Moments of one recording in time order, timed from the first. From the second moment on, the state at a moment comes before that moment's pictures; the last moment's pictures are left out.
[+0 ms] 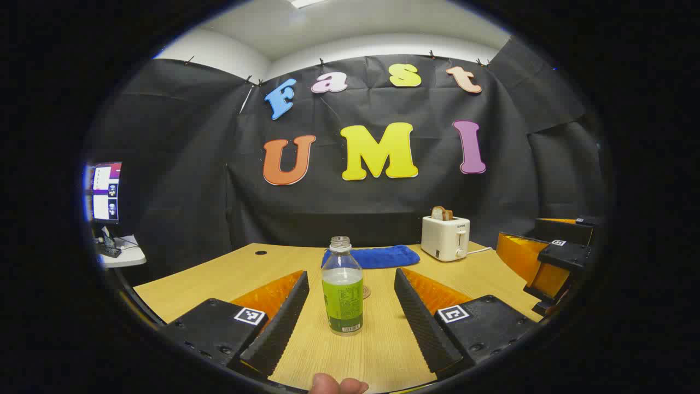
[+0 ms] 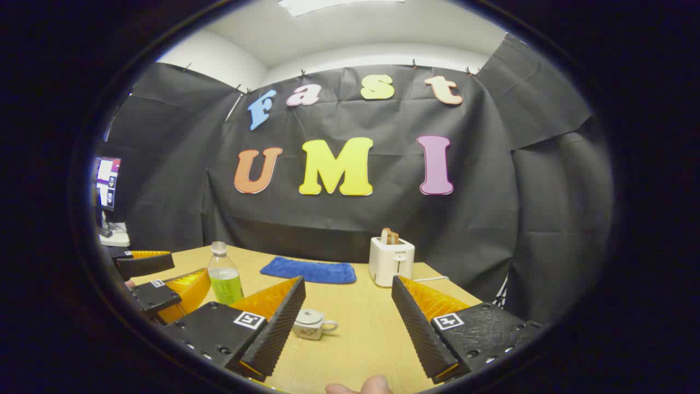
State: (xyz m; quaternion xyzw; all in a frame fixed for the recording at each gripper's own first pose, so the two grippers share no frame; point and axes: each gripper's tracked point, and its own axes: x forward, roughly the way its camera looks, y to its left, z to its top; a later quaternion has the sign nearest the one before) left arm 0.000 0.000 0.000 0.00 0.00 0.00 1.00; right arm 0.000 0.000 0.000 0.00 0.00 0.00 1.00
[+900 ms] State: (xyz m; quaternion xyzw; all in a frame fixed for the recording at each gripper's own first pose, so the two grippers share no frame) left arm 0.001 0.019 0.004 -0.01 0.00 0.02 1.00; right arm 0.005 0.016 -0.013 -0.01 0.00 0.00 1.00
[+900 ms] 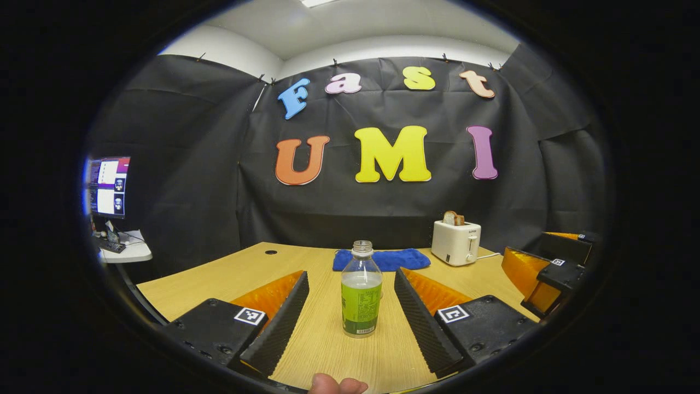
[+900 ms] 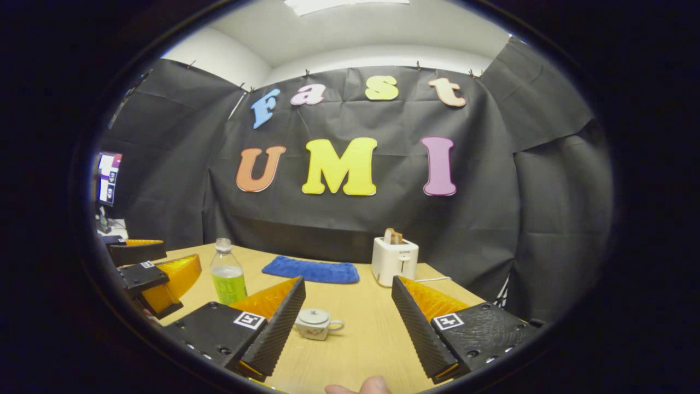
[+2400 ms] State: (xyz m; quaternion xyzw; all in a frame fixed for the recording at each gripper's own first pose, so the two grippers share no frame) left arm 0.007 0.053 -0.007 -0.02 0.02 0.04 1.00; right arm 0.130 0.078 -0.125 -0.03 0.11 0.03 0.99
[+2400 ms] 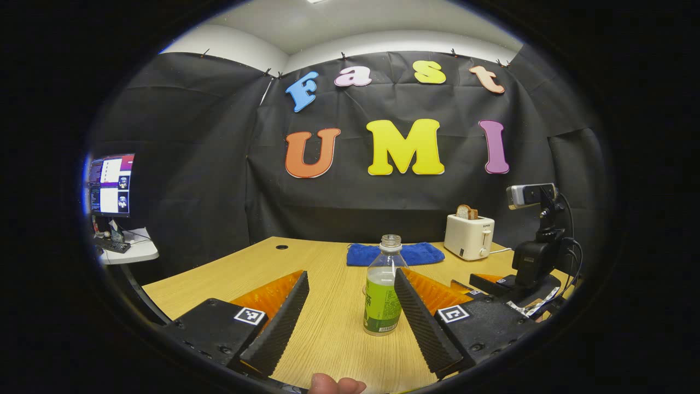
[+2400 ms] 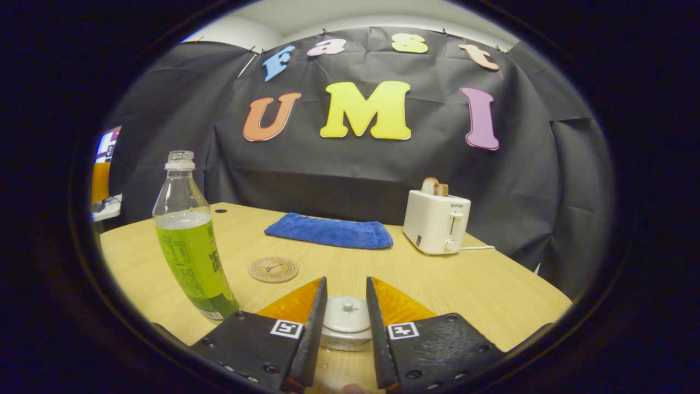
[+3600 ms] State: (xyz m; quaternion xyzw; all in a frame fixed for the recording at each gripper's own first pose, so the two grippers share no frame) left arm 0.031 0.007 -0.094 -0.05 0.13 -0.01 0.99; right arm 0.102 0.043 -0.070 0.02 0.08 0.06 0.99
